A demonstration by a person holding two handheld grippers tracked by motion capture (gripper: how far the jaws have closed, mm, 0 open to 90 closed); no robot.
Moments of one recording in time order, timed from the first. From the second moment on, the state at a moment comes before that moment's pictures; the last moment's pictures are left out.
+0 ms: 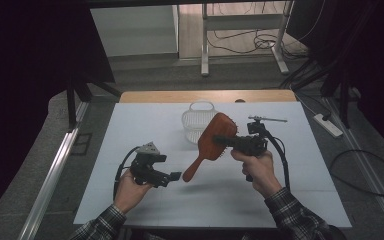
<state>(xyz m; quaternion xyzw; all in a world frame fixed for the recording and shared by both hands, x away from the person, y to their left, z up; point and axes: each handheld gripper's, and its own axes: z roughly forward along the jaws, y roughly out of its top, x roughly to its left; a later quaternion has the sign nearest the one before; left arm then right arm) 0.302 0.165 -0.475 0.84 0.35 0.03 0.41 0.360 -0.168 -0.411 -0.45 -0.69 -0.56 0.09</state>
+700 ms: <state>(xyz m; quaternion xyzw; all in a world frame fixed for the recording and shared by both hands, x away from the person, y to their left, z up) 0.281 0.199 -0.476 0.82 0.38 0.05 0.43 0.367 -0.173 -0.404 -0.45 -0.69 -0.56 0.07</state>
